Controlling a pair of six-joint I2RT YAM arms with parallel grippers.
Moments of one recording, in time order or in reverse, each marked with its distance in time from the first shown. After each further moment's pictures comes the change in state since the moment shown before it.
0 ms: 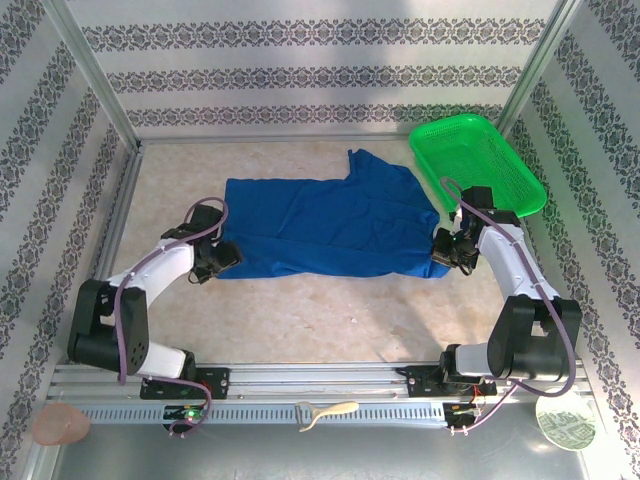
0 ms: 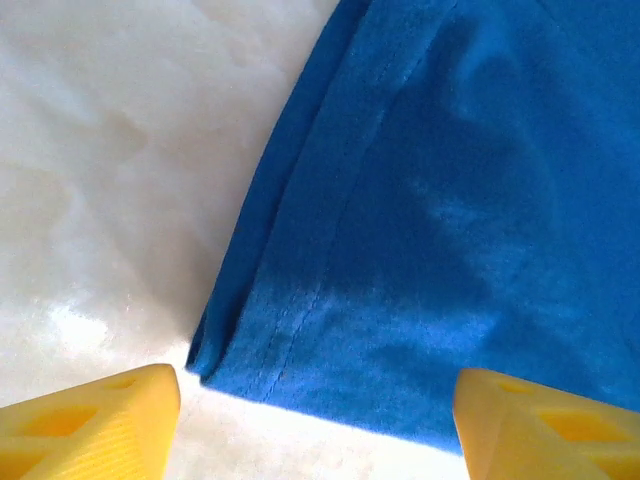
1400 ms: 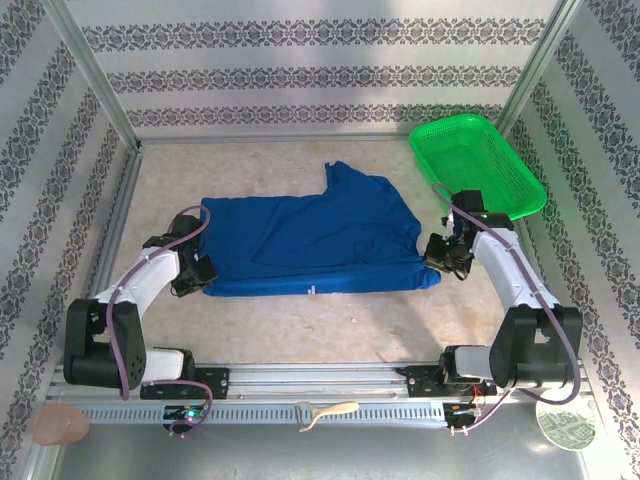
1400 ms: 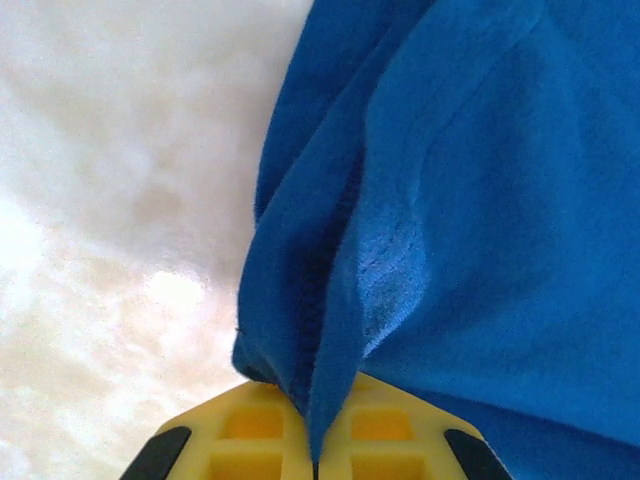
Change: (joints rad) left arm 0.139 -0.107 -0.064 -0.189 -0.039 0.163; right arm 0.092 -0.023 -0.026 -0.036 0.013 0.050
